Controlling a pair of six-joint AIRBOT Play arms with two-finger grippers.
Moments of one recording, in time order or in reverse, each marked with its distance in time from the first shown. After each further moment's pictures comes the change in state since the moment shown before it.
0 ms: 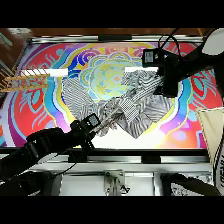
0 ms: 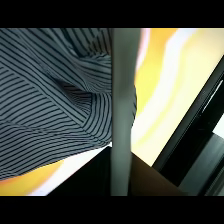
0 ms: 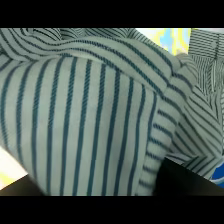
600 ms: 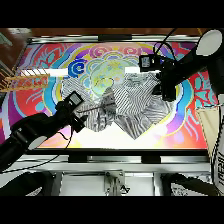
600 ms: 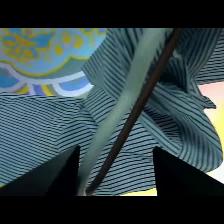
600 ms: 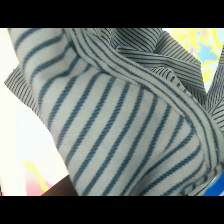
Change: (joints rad) left arm 0.249 0.015 0.032 0.095 0.140 0.069; right arm 0.006 -0.022 -0.001 0.014 0.071 0.000
